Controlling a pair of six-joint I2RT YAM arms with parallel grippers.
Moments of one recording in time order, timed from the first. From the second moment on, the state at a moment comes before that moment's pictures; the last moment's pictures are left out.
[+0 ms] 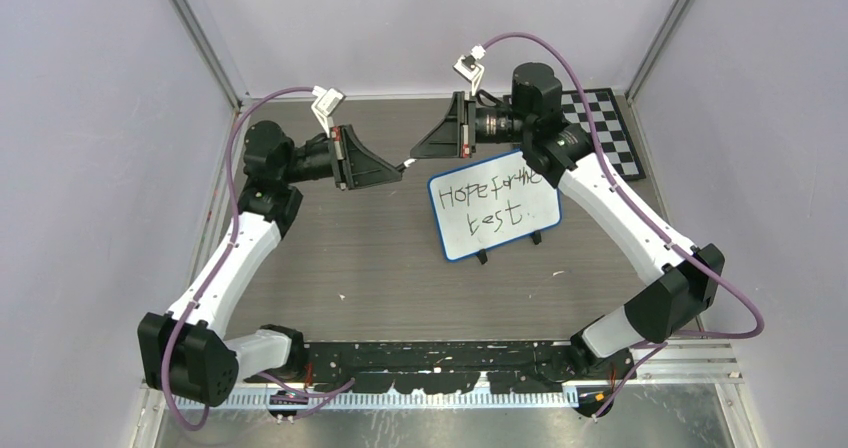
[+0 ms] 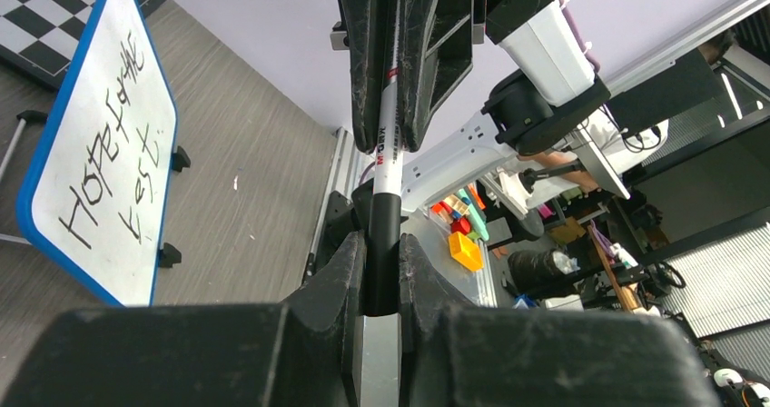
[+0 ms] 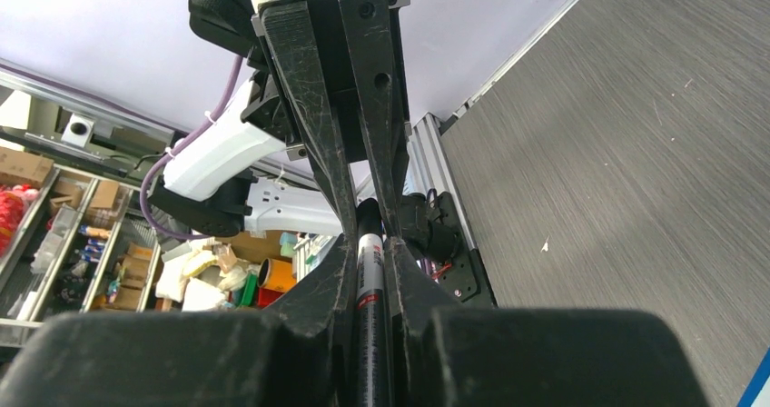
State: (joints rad) left arm -0.26 1.18 1.01 0.37 1.17 -0.96; right arm 0.55 1.50 1.54 -0.17 -0.94 0.78
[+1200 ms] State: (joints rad) left arm -0.28 1.16 1.18 -0.16 1.11 -0.57; right arm 0.55 1.49 1.50 -0.15 -0.91 0.84
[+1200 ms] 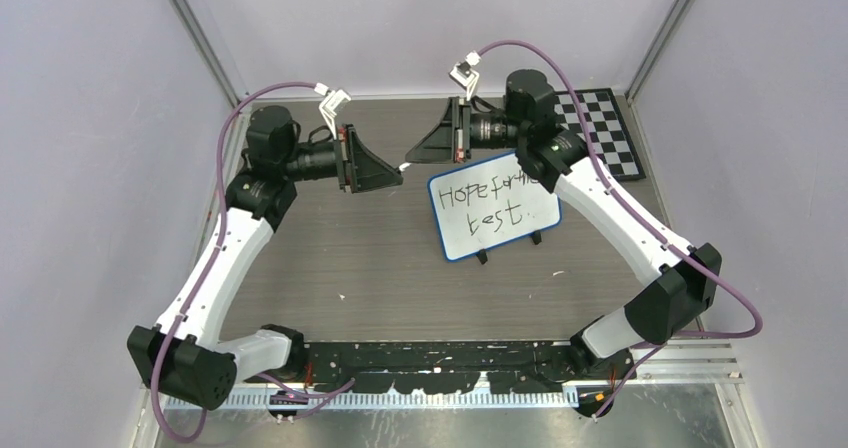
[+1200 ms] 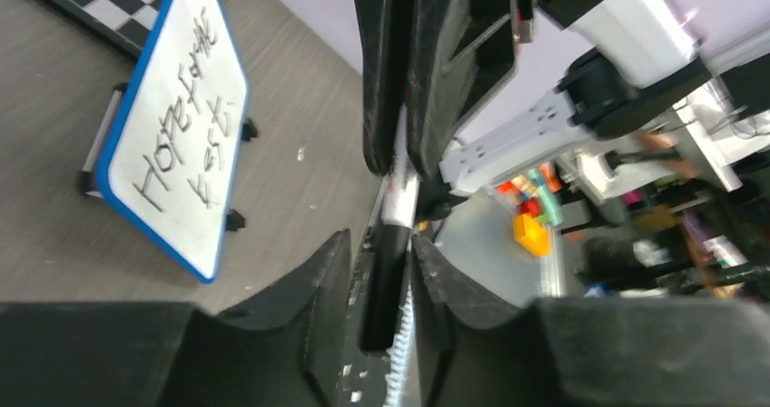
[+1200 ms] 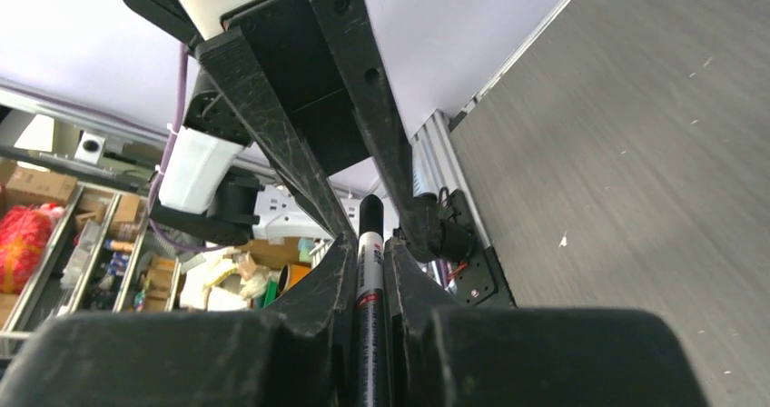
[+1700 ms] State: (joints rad) left arm -0.28 1.18 1.48 -0.72 0.98 -0.05; right arm 0.52 1.45 1.48 -0.24 -0.90 0.76
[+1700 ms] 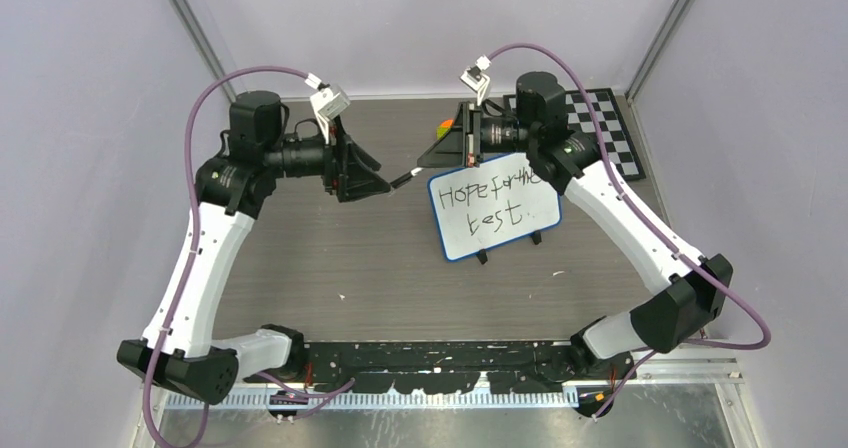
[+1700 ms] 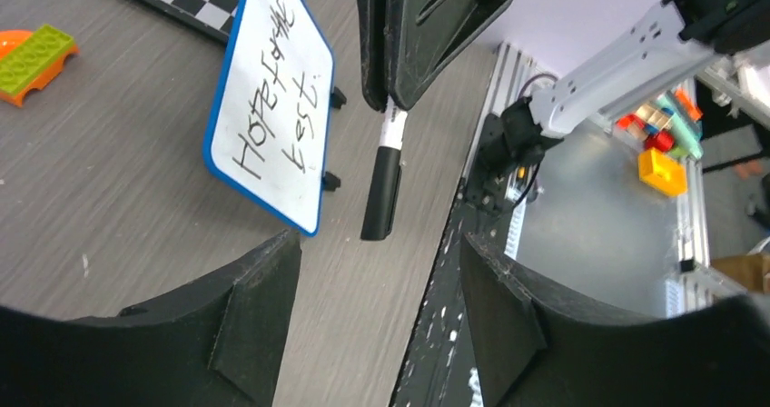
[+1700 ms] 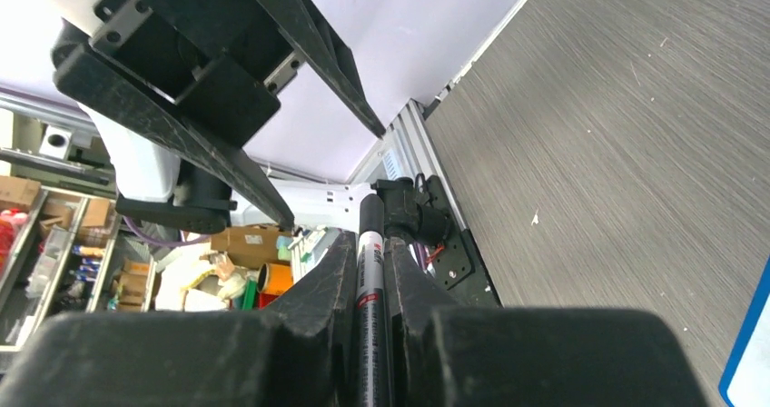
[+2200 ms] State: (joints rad) left arm -0.41 1.36 1.74 -1.07 0.94 0.31; right arm 0.53 1.42 1.44 -0.38 -0.91 0.65
